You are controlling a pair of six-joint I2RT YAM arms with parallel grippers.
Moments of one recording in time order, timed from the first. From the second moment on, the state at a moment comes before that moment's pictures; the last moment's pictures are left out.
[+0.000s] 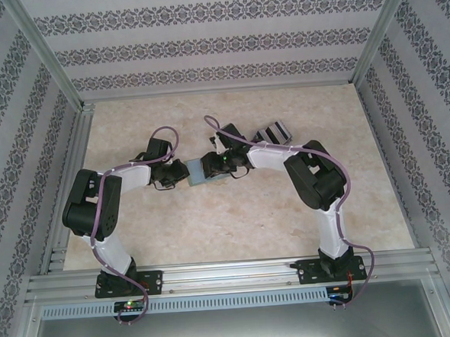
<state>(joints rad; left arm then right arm) -0.24 1.77 0.91 -0.17 0.33 -0.67 0.61 2.06 1.35 -0.22 -0.41 0.59</state>
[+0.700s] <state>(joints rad) -0.24 1.77 0.91 -0.17 0.33 -0.67 0.58 2.01 1.46 -0.48 -0.30 0.41</state>
